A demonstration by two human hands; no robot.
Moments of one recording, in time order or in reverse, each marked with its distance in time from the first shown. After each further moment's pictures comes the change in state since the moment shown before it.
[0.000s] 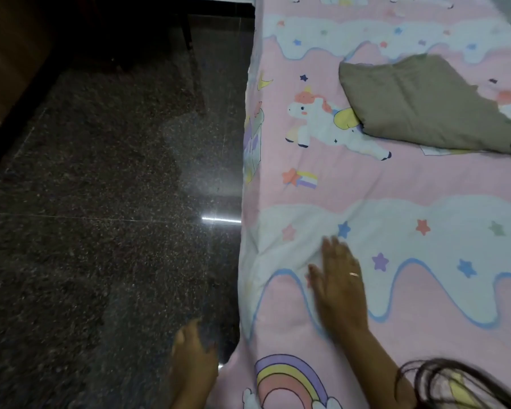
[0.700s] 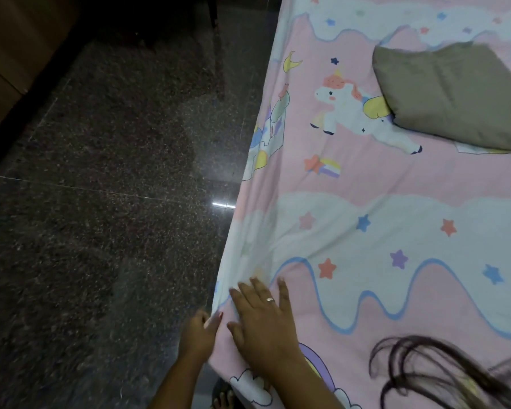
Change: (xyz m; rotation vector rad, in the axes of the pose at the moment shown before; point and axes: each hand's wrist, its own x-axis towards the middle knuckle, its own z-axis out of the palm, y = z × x) left_hand 0.036 -0.036 0.025 -0.206 -0.200 -0.108; right_hand -0.070 -0.107 0.025 -0.143 -0.259 -0.459
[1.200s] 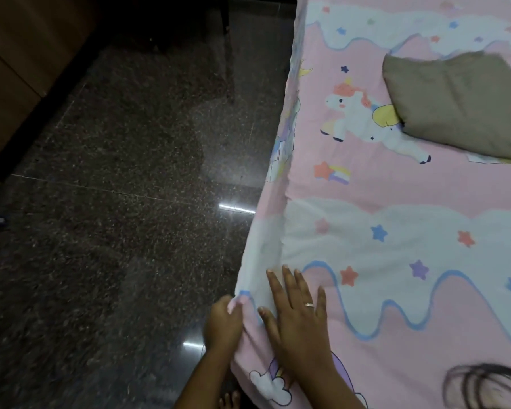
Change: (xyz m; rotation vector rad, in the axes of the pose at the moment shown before) left_hand -0.030 0.046 0.007 -0.139 0.094 0.108; right_hand -0.008 0.025 -0.016 0.021 0.043 0.211
